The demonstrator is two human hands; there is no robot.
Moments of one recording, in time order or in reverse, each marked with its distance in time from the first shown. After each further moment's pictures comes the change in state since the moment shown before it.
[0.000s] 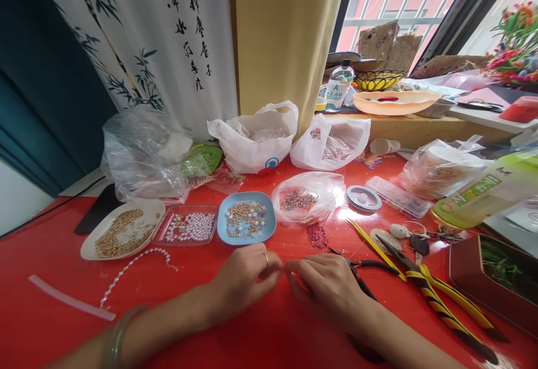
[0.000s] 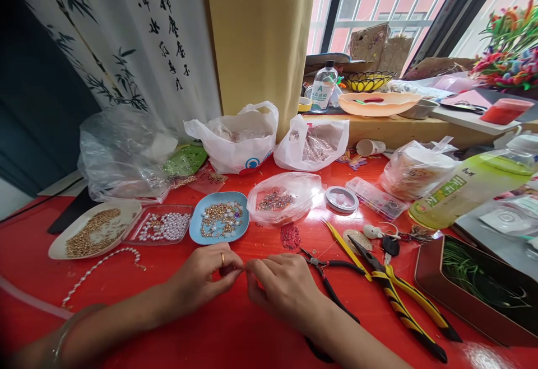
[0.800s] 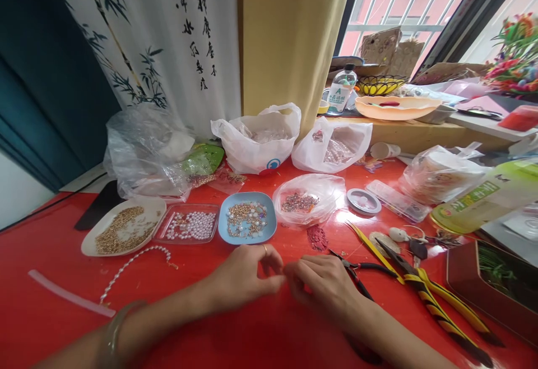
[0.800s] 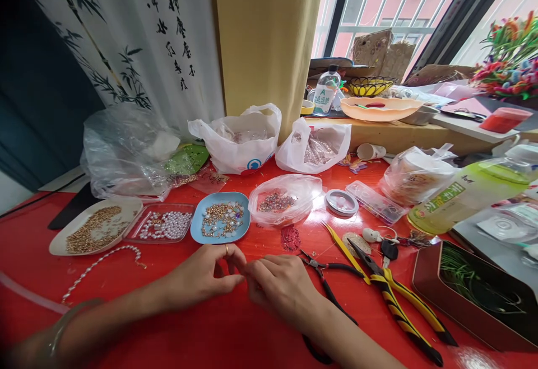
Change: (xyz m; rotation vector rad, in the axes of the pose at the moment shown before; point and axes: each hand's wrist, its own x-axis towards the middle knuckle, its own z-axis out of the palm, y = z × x) left_hand 0.005 0.007 -0.009 -0.309 -0.152 -0.336; right_hand 0.002 0.000 0.002 0.069 -0.034 -0.036
